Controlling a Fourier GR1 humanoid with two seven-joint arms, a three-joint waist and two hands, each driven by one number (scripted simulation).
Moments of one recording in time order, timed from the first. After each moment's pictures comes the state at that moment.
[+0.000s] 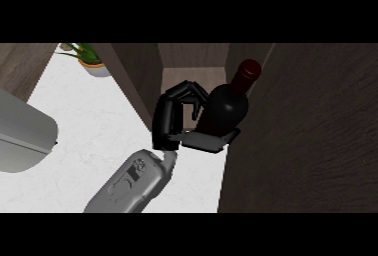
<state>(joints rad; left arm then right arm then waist) -0.55 0.00 -0.49 -1.31 0.33 0.63 -0.23 -0.04 -0.07 0.10 -2.49 -0.06 0.09 0.63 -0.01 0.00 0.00</state>
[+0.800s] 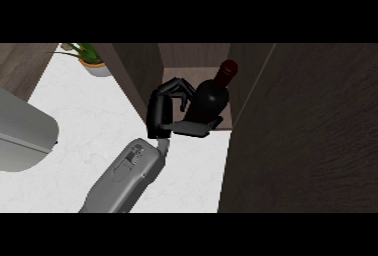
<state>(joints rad) -0.60 0.00 -0.40 -1.07 0.35 0.58 -0.41 -0.06 -0.07 0.11 -2.49 -0.05 0.08 0.64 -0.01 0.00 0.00</state>
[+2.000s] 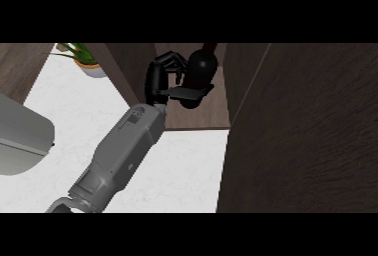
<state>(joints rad) -0.92 0.00 -0.20 -0.57 0.45 0.45 -0.52 -0.06 -0.05 0.12 -2.48 -0.05 0.08 0.63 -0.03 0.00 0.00</state>
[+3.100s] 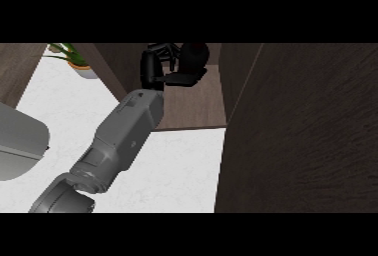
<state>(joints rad) -1.13 0.00 -0.02 -0.23 0.49 0.41 -0.70 -0.04 -0.02 0.16 -2.48 -0.05 0.10 0.60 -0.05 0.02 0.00</state>
